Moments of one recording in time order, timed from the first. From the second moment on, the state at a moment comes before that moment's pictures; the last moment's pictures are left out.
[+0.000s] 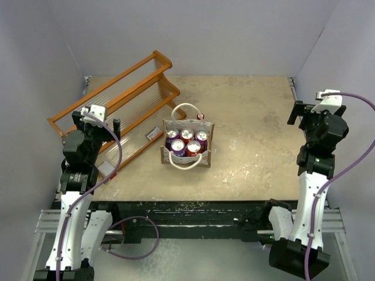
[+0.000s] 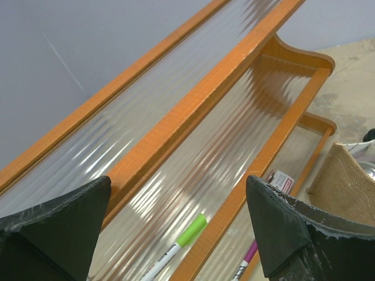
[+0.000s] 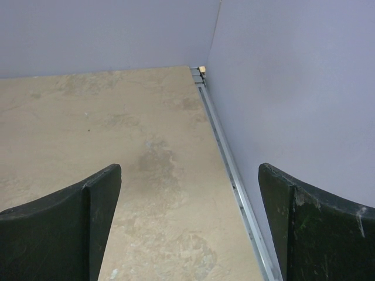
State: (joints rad) left arm 0.00 0.63 0.75 -0.16 0.07 0.19; right arm -0.36 0.83 0.93 -0.19 -0.08 -0.13
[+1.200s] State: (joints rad) left arm 0.03 0.62 0.75 -0.17 0.05 0.21; right arm -0.42 0.82 0.86 -0.12 -0.18 -0.15
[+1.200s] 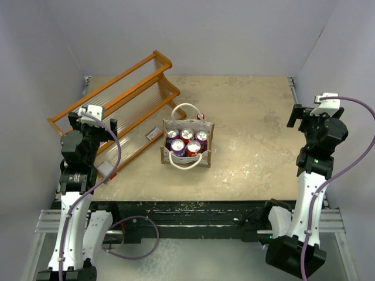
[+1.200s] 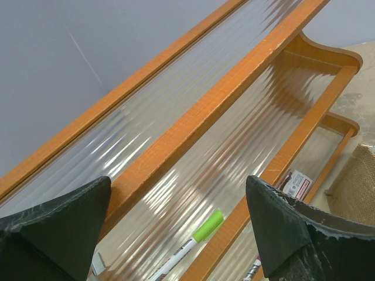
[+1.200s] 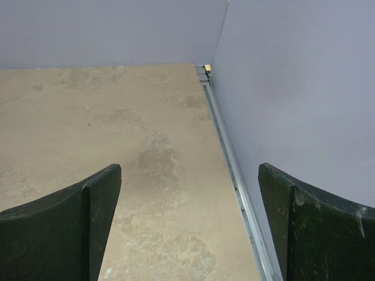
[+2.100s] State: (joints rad) left arm 0.06 0.65 0.75 -0.16 0.07 0.21; right arm -0.44 0.82 0.85 -0.11 -0.23 -0.14
